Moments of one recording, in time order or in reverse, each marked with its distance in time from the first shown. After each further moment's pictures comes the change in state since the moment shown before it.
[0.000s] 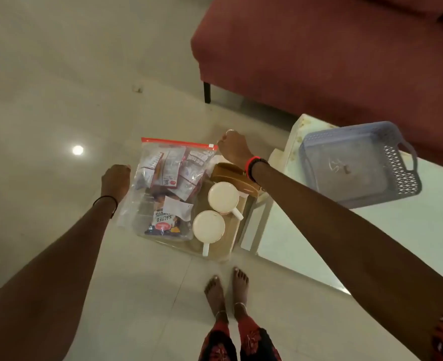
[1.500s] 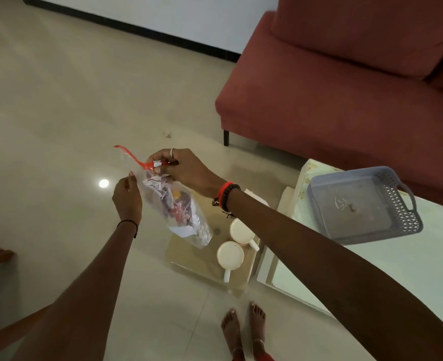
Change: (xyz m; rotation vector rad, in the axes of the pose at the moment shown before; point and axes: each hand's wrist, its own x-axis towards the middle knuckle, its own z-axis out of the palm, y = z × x) left_hand -0.053 0.036 -0.129 -0.717 0.520 -0.182; right_hand -0.114 -0.193 -0.030 0.582 -0.440 -0.515
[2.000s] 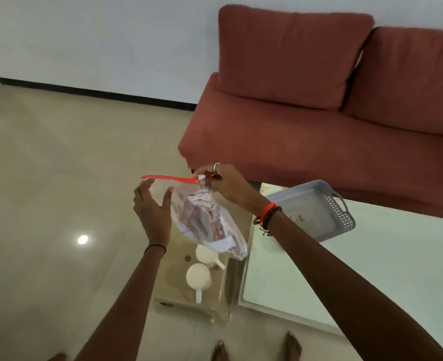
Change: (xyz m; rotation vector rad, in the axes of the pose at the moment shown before) left_hand -0.142 0.144 0.030 -0.100 -0.014 0.551; right_hand -0.167 -0.079 -0.131 -0.260 0.324 -0.071
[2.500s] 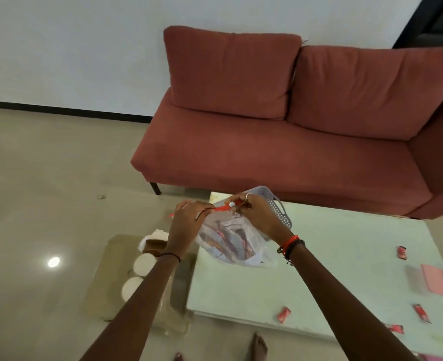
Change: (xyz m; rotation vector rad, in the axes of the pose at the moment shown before) left_hand -0.127 0.177 0.131 0.063 -0.549 0.510; right_hand -0.161 0.090 -0.200 -0.042 0.239 0.205
